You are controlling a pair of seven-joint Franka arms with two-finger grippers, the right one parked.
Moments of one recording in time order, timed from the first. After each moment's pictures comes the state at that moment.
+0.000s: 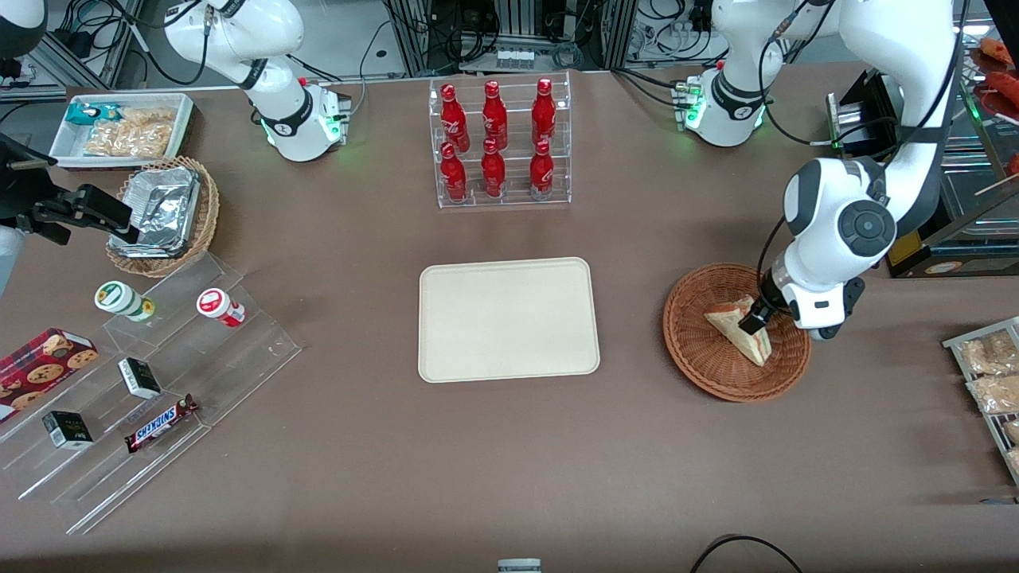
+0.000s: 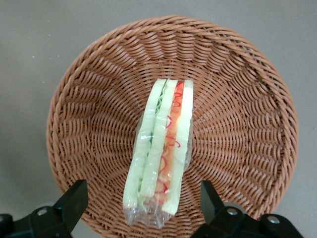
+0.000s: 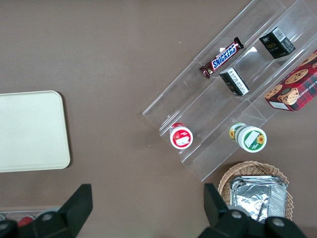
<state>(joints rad) -0.08 0.19 -0.05 -2.20 0.02 2.34 -1.03</state>
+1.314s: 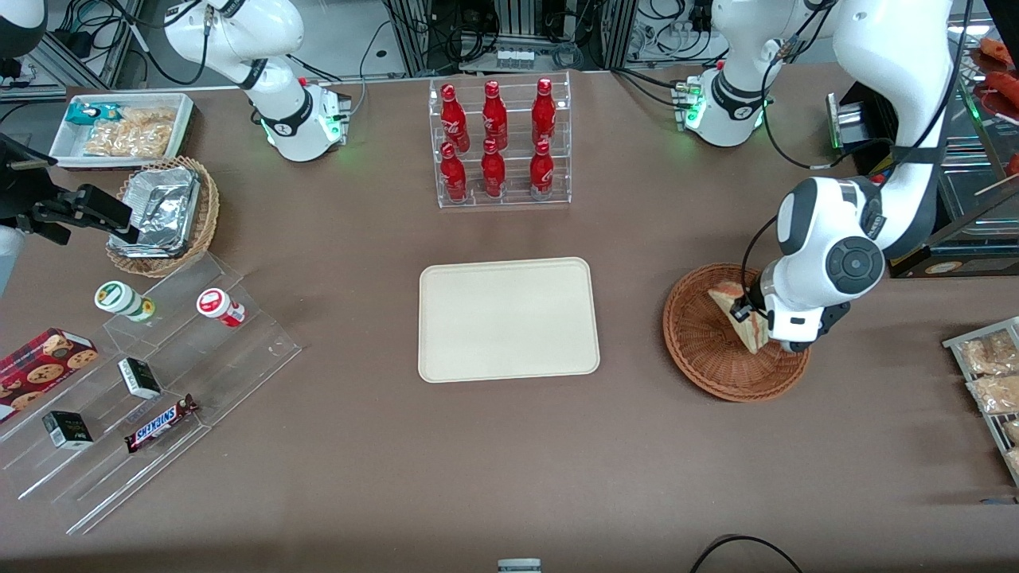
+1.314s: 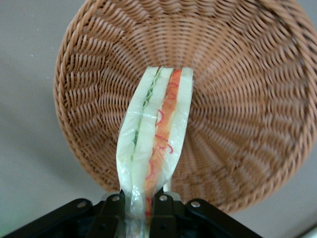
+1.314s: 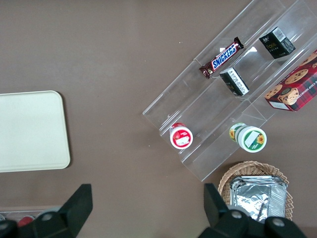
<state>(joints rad) -0.12 0.25 -0.05 -2.02 0.00 2.02 -0.77</state>
